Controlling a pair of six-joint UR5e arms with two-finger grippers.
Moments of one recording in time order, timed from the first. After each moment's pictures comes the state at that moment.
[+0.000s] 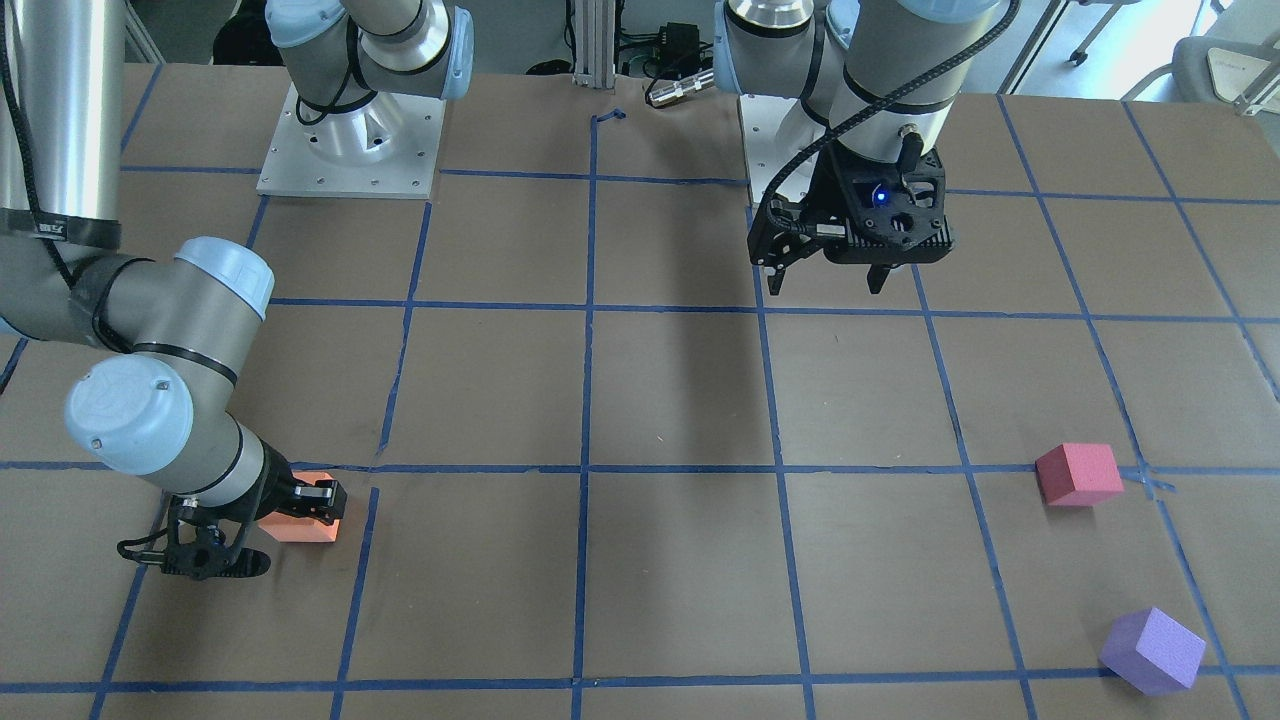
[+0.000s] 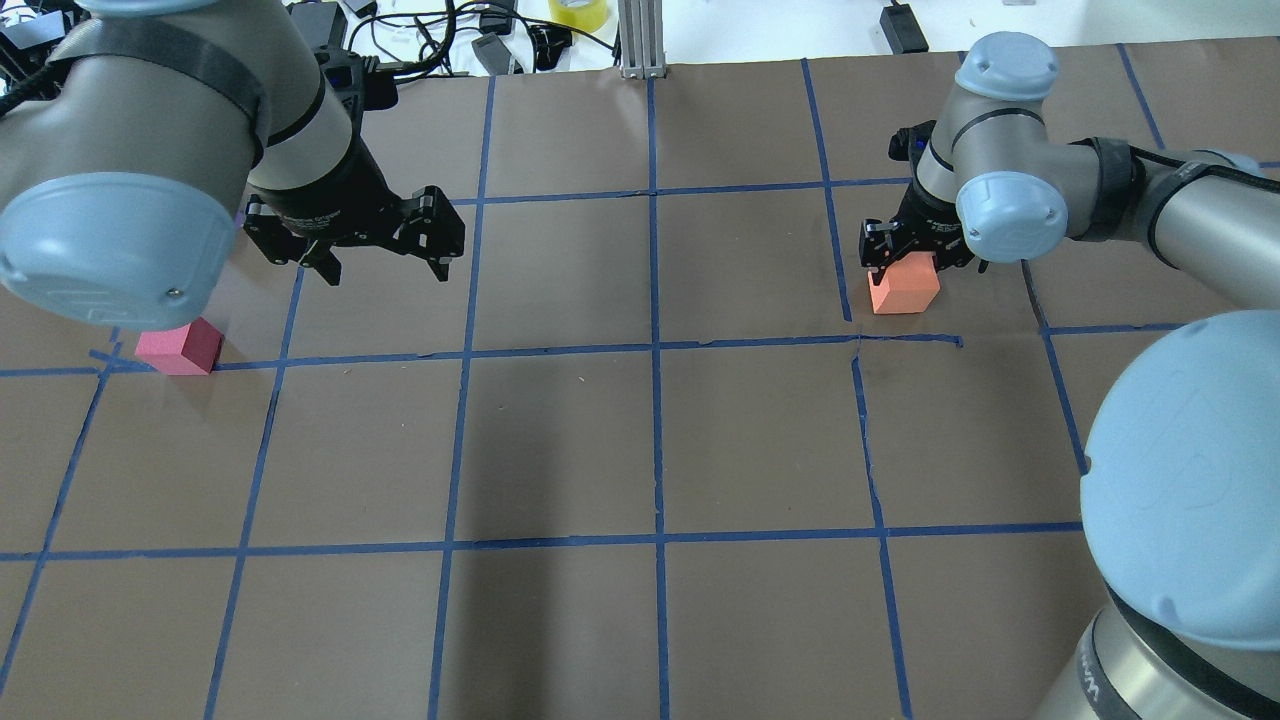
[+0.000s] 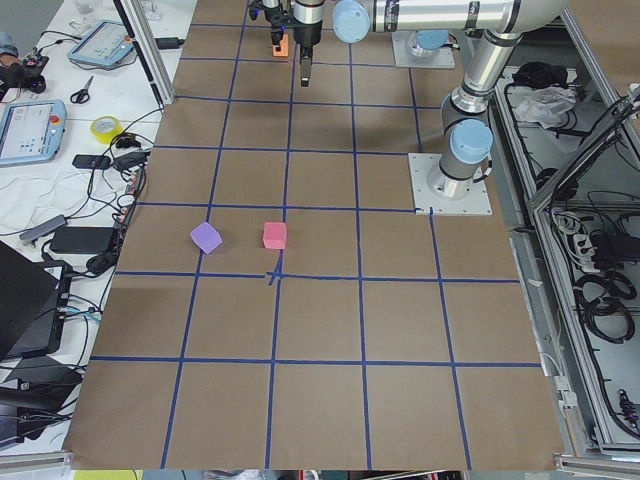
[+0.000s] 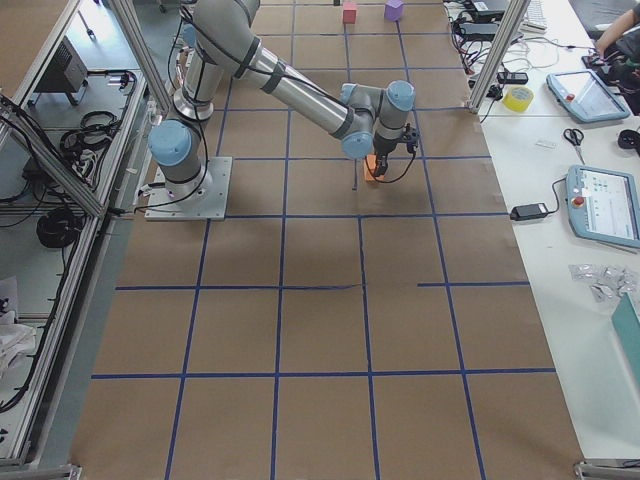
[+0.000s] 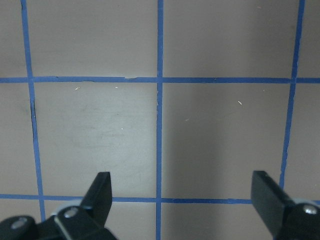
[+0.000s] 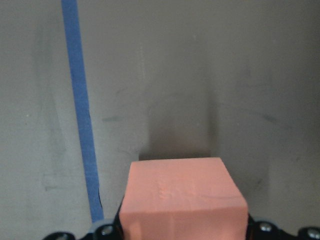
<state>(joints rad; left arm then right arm) -1.65 -1.56 -1.69 -1.39 1.62 -0.10 1.45 -1.07 1.68 -2.13 -1.55 -0.07</state>
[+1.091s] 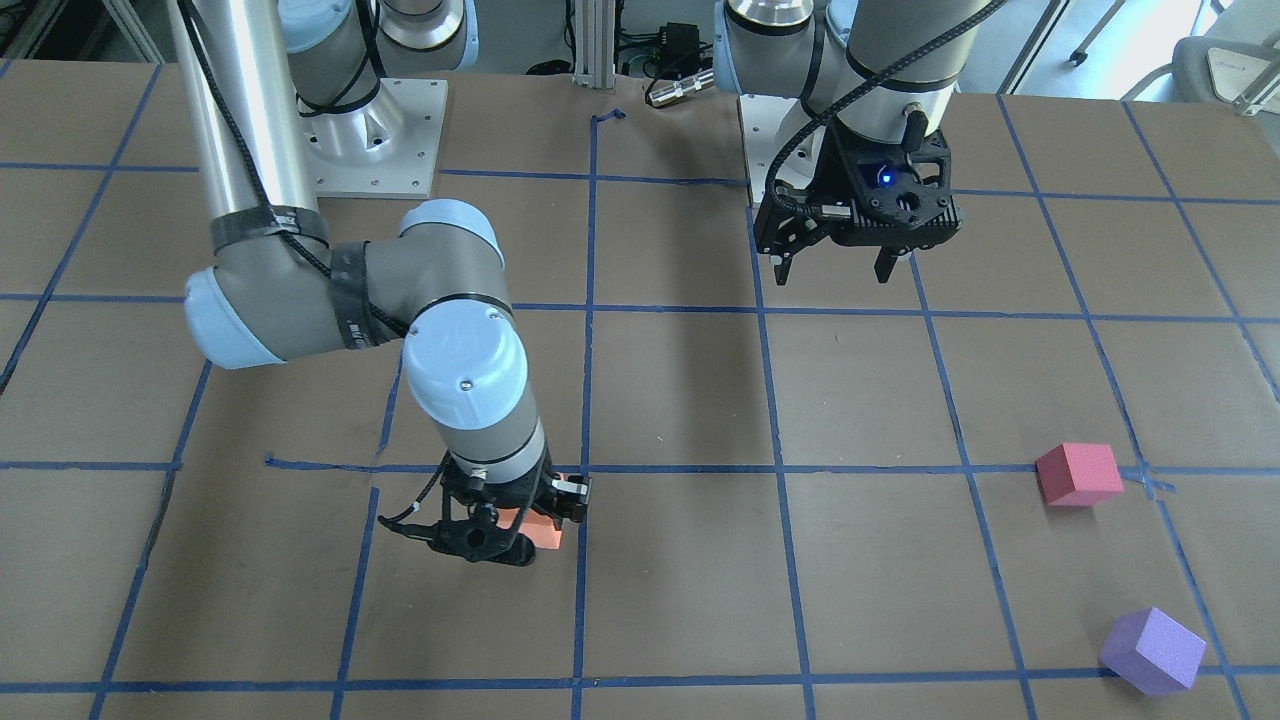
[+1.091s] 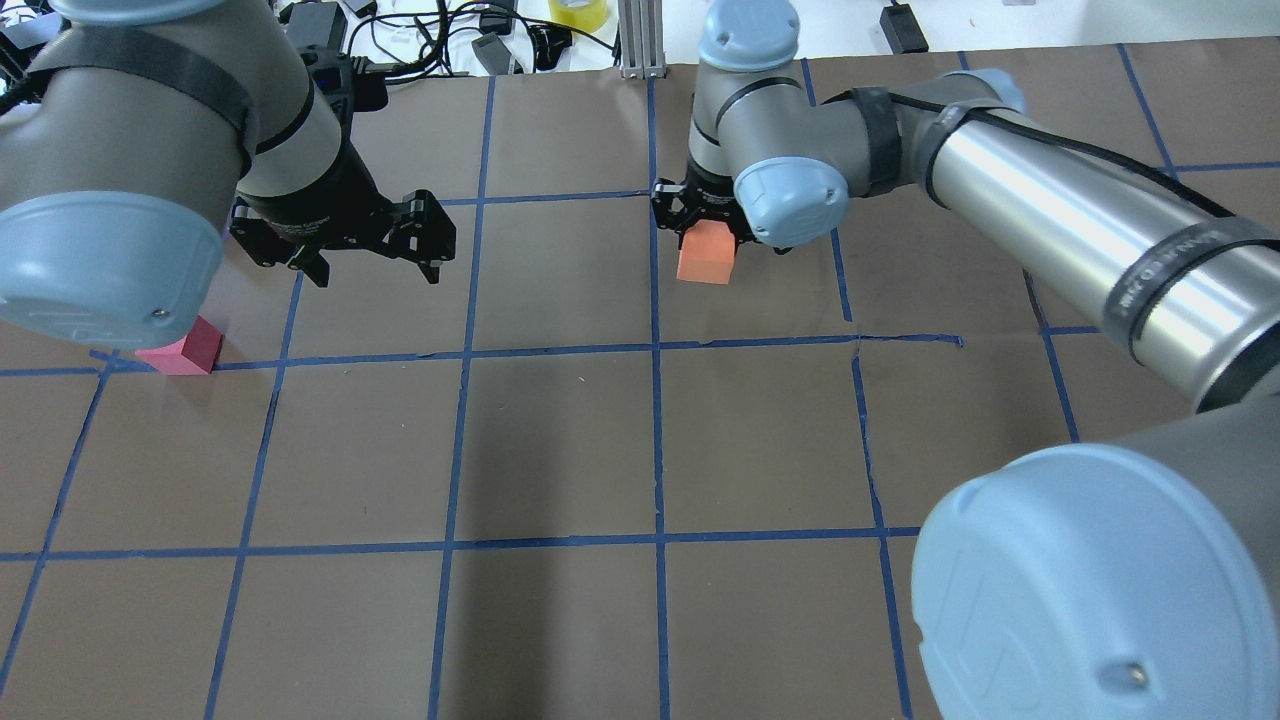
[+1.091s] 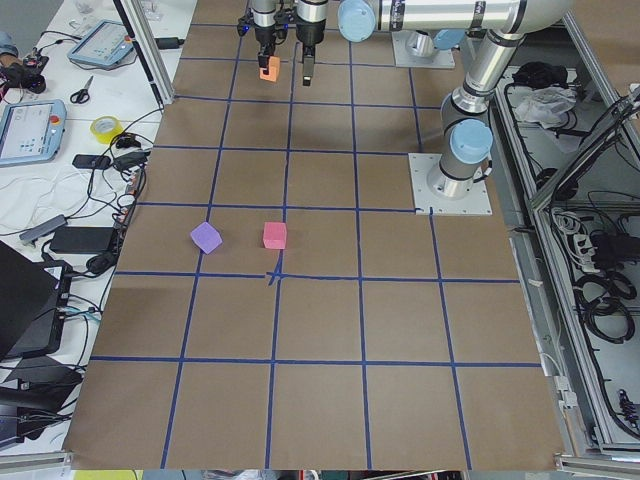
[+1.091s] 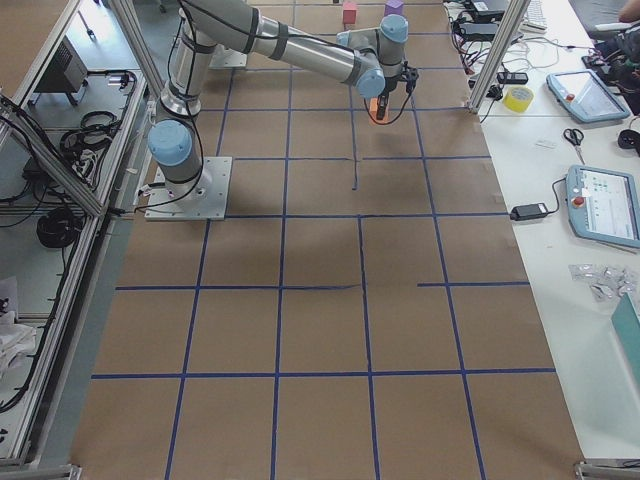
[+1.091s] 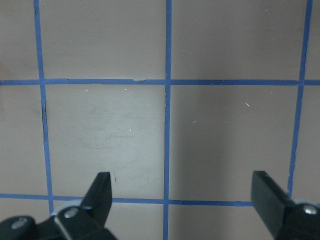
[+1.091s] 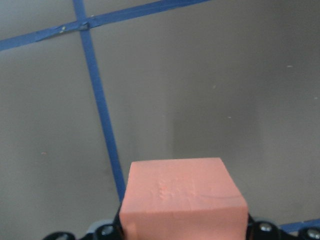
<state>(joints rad) -1.65 -1.52 -1.71 -1.39 1.63 -0.09 1.85 -0.98 1.42 -2.08 -1.52 0.44</state>
